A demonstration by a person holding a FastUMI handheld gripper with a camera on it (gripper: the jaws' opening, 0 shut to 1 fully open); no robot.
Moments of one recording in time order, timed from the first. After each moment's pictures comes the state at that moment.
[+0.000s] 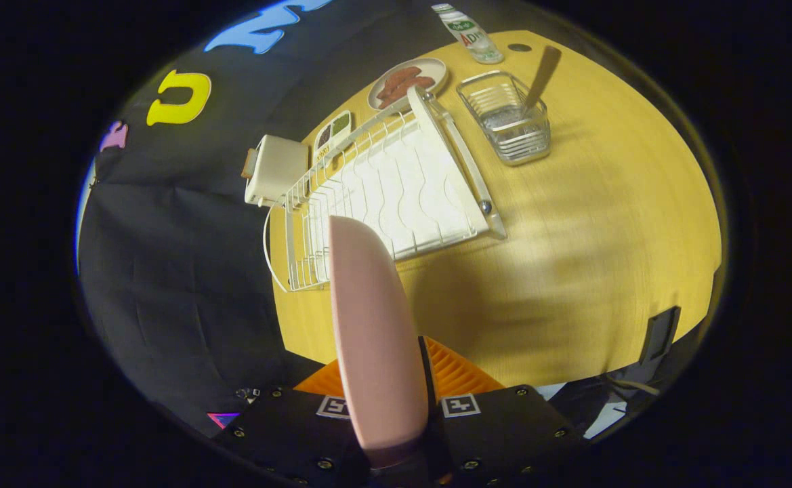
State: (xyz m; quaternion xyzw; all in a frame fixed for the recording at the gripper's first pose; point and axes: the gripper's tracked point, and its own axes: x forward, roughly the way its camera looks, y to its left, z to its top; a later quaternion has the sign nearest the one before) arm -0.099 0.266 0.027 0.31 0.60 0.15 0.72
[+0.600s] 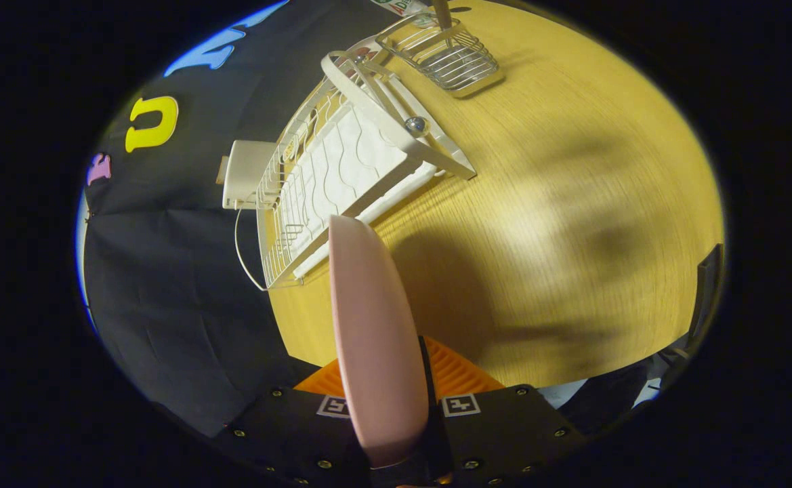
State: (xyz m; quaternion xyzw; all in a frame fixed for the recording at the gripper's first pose) arm -0.115 0.276 -0.045 0.38 0.59 0.14 0.70
